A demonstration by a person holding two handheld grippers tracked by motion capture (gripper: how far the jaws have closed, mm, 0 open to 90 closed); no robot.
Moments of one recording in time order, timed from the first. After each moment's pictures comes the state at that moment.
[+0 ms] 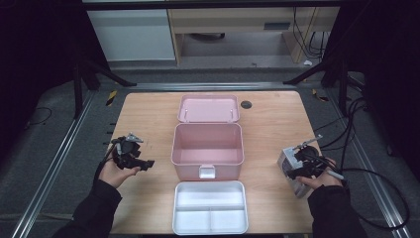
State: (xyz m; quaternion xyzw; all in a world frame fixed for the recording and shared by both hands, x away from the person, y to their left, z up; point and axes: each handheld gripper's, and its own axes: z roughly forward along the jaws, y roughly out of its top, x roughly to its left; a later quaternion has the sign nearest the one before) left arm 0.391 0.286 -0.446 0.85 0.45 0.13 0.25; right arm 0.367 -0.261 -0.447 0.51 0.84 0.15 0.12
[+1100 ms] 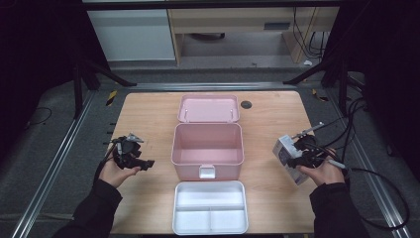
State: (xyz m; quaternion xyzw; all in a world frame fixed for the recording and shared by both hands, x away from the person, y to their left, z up) left arm 0.392 0.285 -0.446 0.85 0.45 0.13 0.25; right arm 0.379 -0.252 -0.410 0.50 0.84 0.18 0.11
